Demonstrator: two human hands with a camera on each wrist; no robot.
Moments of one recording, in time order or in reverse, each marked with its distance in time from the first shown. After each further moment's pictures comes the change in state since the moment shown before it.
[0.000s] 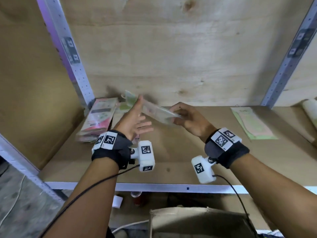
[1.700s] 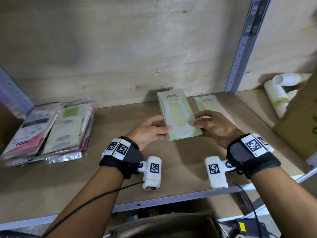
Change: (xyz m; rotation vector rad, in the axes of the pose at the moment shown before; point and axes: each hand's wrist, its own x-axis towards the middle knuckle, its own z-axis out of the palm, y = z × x) left_hand 0.038 -0.084 0.177 0.315 -0.476 -0.002; right_hand -0.074 0.076 -0.175 0.281 0.369 0.547
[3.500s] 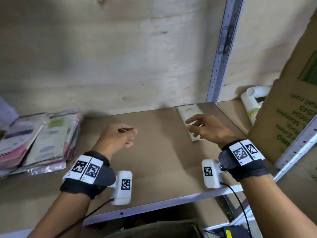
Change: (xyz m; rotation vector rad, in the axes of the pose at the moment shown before) left_hand -0.028 0.019 -0.024 0.371 0.486 0.021; right_hand -0.005 -0.020 -0.044 -0.619 0.044 -0.209
